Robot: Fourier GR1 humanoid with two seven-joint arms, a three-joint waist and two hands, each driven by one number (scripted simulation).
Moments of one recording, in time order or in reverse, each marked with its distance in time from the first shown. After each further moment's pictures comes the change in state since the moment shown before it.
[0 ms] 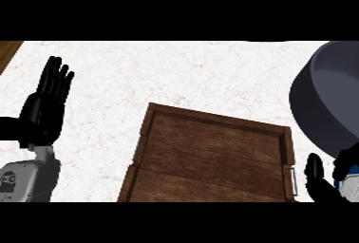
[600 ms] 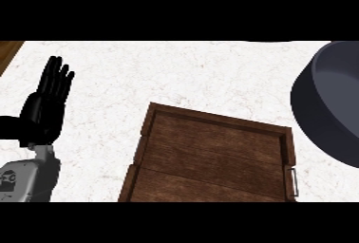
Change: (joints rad) left arm -0.005 0.000 0.006 0.010 0.002 -0.012 -0.001; right arm -0.200 -0.239 -0.643 0.456 -0.557 0.009 -0.310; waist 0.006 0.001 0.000
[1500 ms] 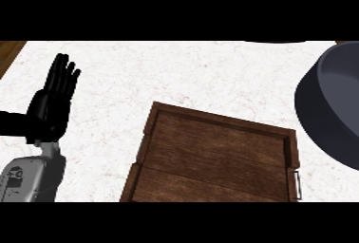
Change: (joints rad) left arm -0.024 -0.021 -0.010 0.011 -0.023 -0.005 -0.001; right arm -0.311 -0.262 -0.017 1.008 0.020 -0.200 -0.360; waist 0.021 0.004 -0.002
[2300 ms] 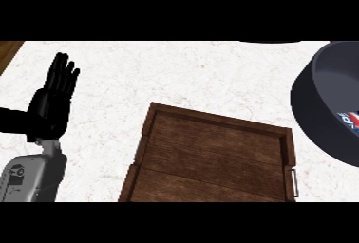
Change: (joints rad) left arm -0.012 -0.006 0.010 0.016 -0.011 0.010 0.005; right arm -0.148 -0.039 -0.078 0.272 -0.214 0.184 -0.191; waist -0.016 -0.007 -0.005
